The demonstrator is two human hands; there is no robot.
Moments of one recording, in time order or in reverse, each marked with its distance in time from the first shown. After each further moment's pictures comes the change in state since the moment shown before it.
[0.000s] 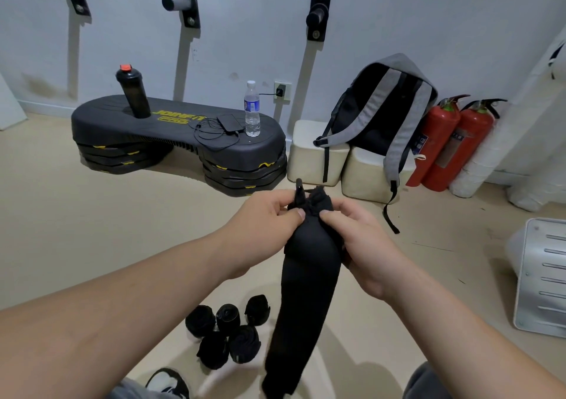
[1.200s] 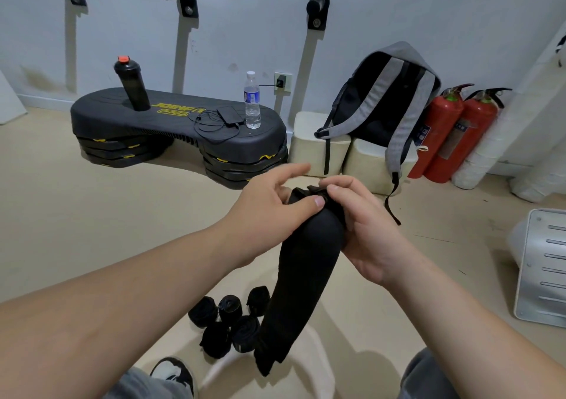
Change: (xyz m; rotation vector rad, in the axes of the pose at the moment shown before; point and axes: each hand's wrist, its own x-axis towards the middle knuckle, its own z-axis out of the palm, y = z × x) left_hand 0.003 -0.001 0.003 -0.030 0.116 0.104; right_hand -0.002 -0.008 0.003 0.253 -0.017 -0.046
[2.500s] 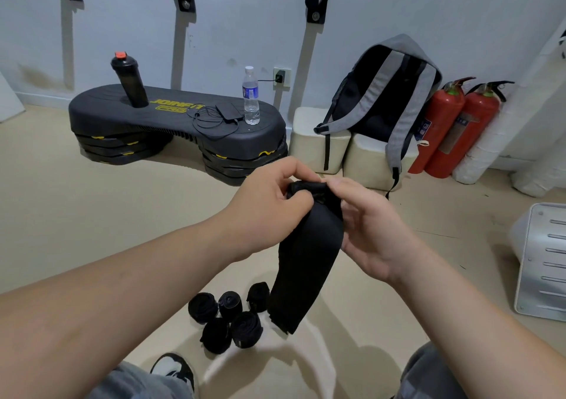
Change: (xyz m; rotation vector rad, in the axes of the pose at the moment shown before) left_hand -0.001 0.009 0.004 0.071 -0.007 0.059; right_hand -0.008 -0.009 -0.003 0.030 -0.119 0.088
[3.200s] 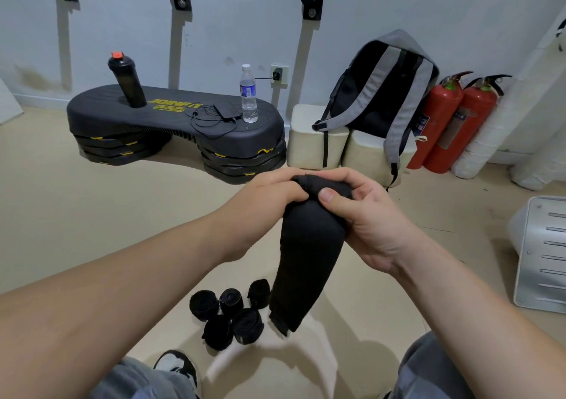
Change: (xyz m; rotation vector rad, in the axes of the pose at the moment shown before) left_hand 0.002 0.005 -0.003 -0.141 -0.167 -0.198; right_hand 0.002 0.004 -0.012 -0.045 -0.022 -0.177
